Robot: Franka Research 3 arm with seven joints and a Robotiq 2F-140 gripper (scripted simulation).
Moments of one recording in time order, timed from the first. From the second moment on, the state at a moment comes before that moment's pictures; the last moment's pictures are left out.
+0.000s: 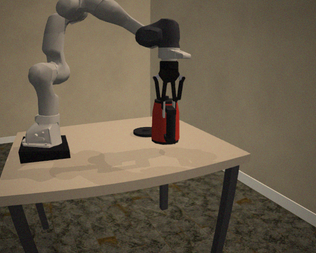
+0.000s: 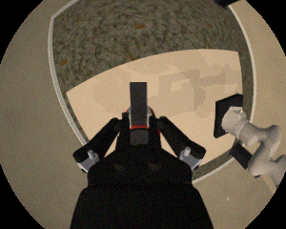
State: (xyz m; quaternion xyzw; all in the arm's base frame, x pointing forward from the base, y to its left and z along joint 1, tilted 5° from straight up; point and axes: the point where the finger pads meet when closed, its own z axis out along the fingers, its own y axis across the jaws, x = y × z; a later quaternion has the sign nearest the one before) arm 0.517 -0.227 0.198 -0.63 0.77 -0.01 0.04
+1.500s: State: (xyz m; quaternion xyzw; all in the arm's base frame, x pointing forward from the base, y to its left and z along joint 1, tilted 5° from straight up) arm 0.514 -0.157 0.198 -0.65 0.76 -0.01 0.03
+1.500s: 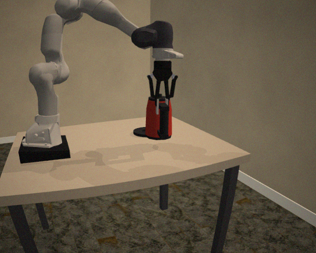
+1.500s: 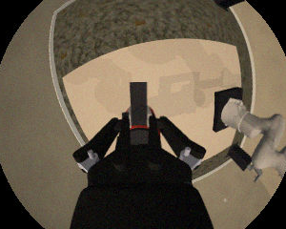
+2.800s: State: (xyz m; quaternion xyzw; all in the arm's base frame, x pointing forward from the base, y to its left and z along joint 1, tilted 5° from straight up) arm 0.516 -0.024 0.202 -0.65 0.76 -0.01 0.03
